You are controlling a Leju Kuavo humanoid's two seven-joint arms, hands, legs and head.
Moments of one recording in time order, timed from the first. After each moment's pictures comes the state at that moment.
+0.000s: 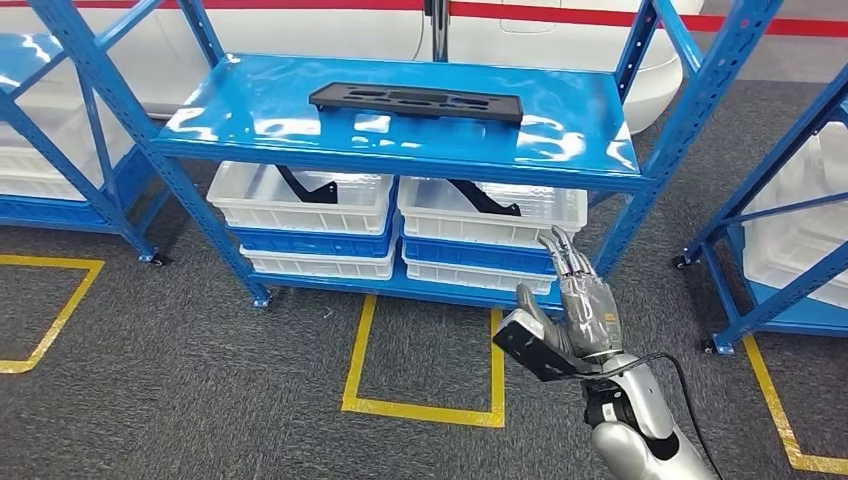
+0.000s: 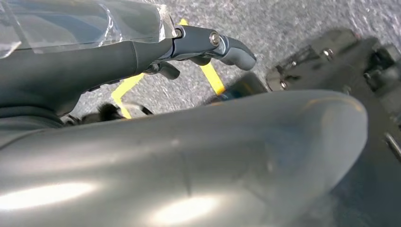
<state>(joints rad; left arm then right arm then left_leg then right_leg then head) -0.14 0.00 -1.24 -0.25 0.82 -0.22 0.01 -0.45 -0.37 0.64 -1.80 0.78 -0.12 0.34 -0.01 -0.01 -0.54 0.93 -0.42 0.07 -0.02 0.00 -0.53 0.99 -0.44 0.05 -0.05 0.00</state>
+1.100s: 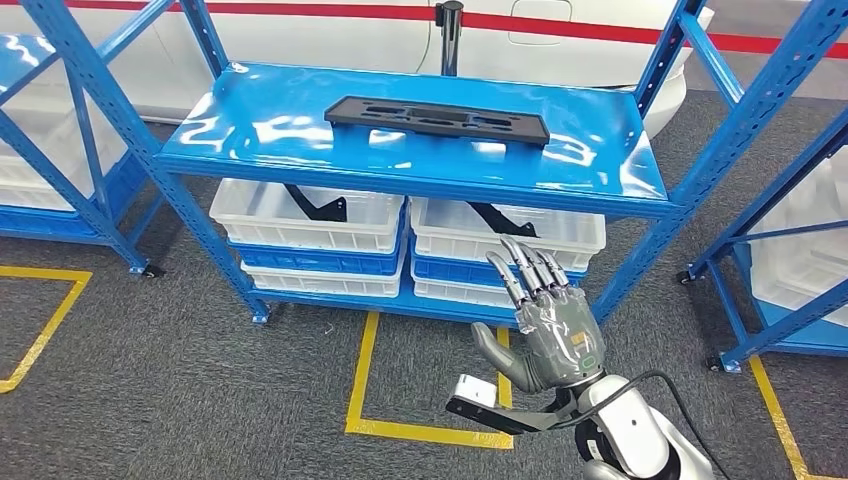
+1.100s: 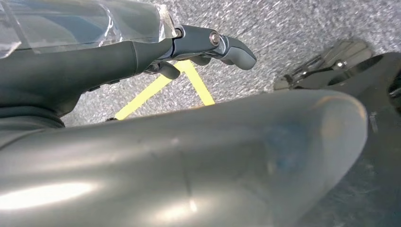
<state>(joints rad) -0.14 0.00 -1.26 -0.24 0.83 -0.18 0.01 -0.50 -0.46 0.83 -1.99 1.10 0.01 0.38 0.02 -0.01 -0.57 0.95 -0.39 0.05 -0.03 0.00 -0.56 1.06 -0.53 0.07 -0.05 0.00</state>
